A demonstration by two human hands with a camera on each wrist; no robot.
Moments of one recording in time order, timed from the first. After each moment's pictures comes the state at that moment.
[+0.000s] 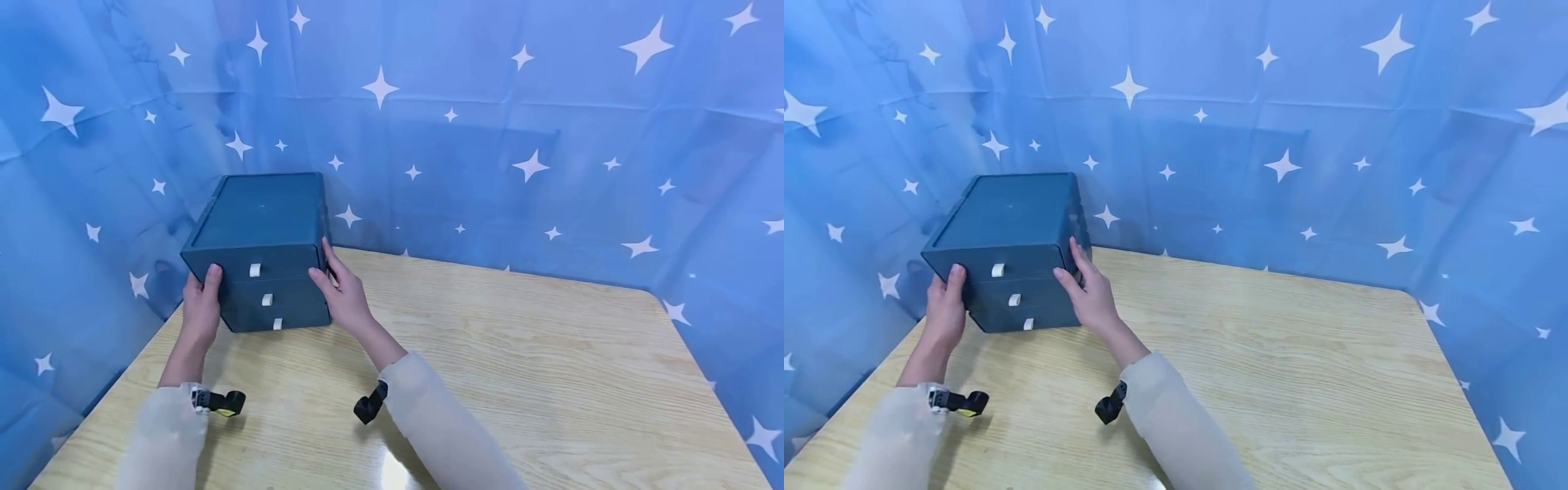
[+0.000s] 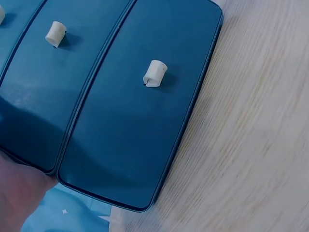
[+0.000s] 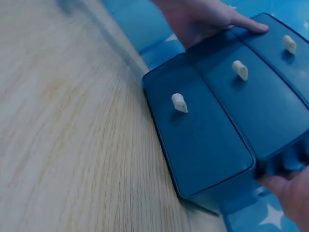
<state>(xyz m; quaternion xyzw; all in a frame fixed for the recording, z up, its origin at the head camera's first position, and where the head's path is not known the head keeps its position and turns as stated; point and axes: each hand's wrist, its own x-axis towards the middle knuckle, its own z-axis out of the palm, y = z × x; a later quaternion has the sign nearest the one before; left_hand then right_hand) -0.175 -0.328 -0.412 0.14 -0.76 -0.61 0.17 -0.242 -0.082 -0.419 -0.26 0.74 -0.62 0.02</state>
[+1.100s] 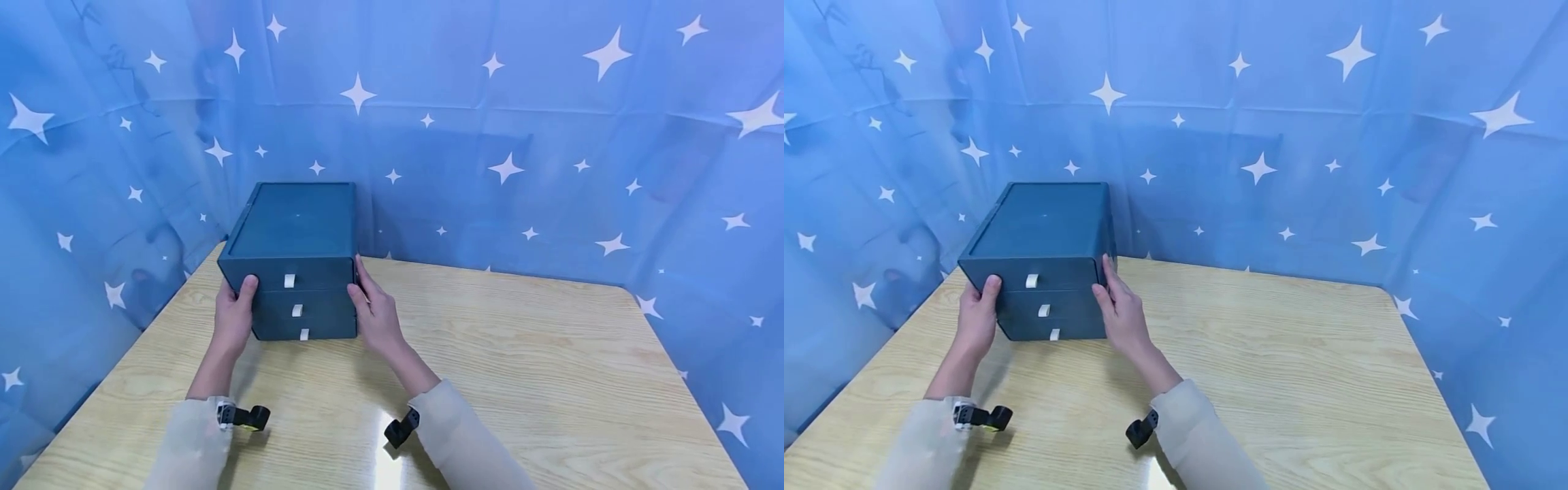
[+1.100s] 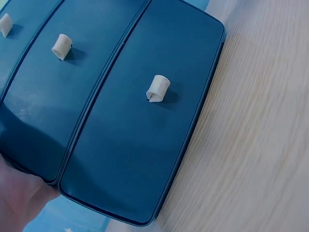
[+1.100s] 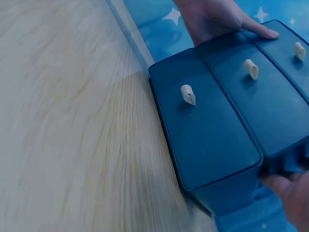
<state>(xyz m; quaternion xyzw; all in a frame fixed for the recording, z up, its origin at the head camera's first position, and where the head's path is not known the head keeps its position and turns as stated) -0.181 -0.250 -0.413 0.09 -0.76 -0.63 0.14 -0.224 -0.001 -0.431 -0.25 0.79 -0.55 -0.09</state>
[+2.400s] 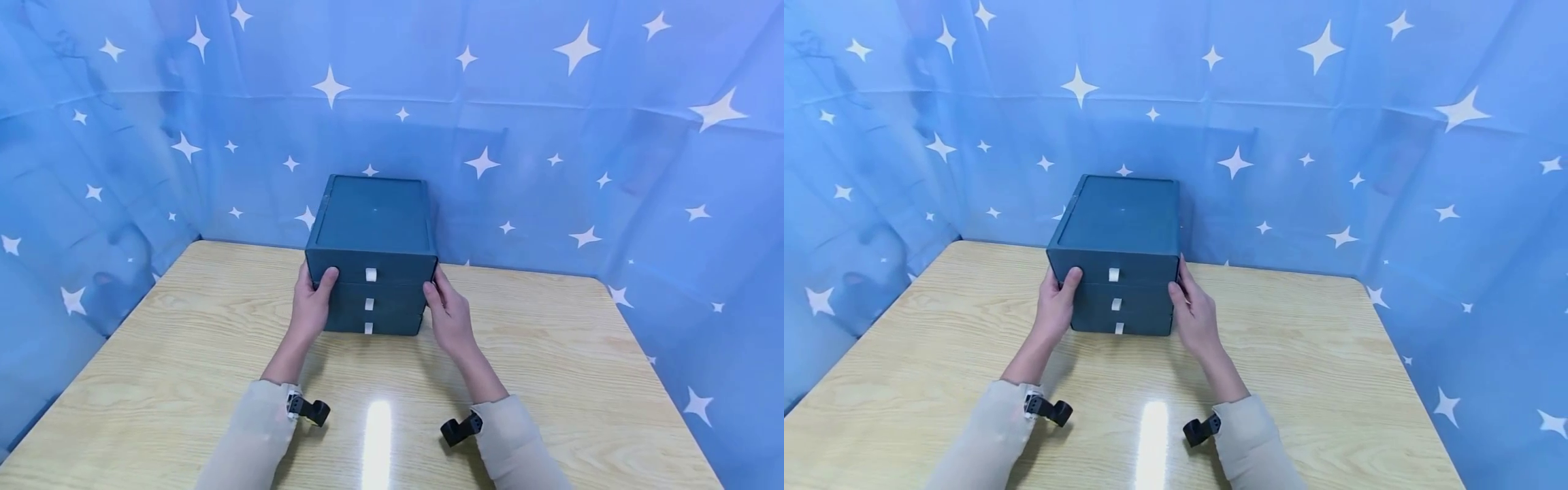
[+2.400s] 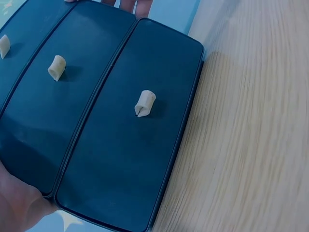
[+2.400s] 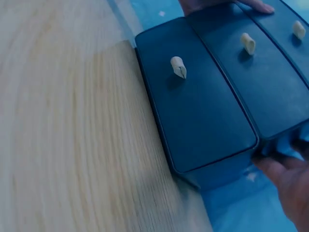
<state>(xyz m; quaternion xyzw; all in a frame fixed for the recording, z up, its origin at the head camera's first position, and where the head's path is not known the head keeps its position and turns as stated) -0.224 -0.111 -0.427 -0.03 -0.74 -0.66 0.13 -0.229 0.146 -0.434 -0.18 0.82 -0.52 -0.15</state>
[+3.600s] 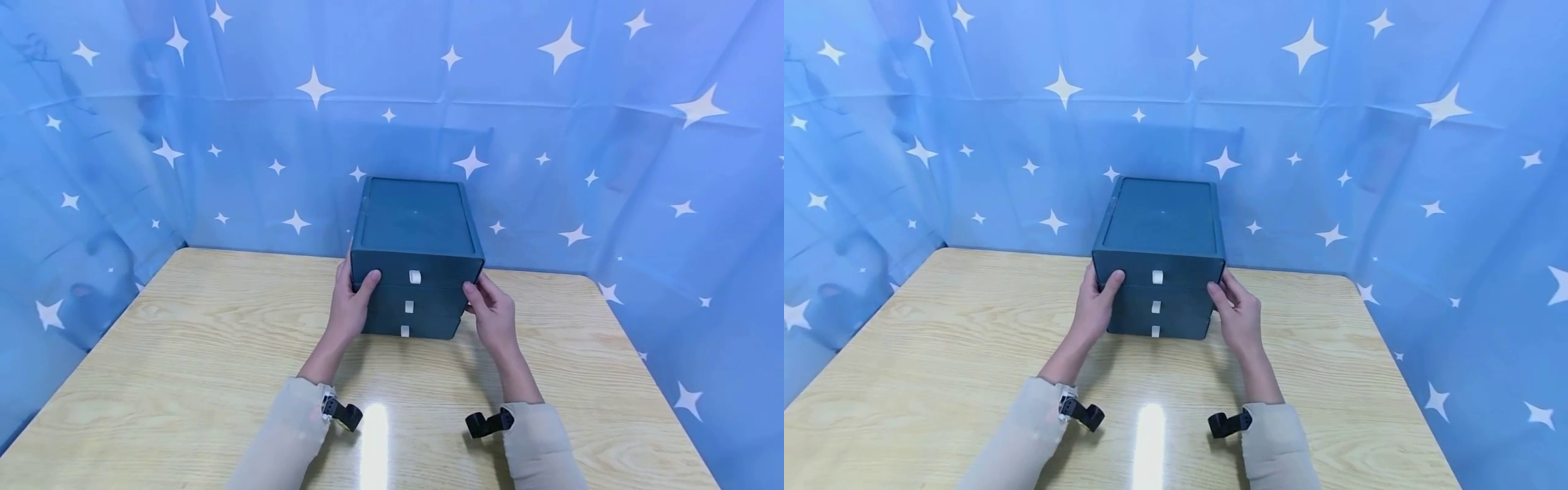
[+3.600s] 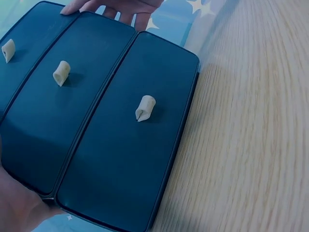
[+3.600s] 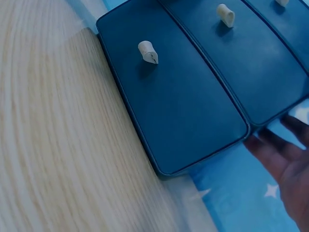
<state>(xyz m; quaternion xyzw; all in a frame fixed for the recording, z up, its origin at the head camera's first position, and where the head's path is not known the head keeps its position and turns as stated) -0.241 -0.040 -0.425 -0.08 -0.76 -0.63 0.13 -0.231 0.219 -0.428 -0.08 0.78 -0.60 -0.15</state>
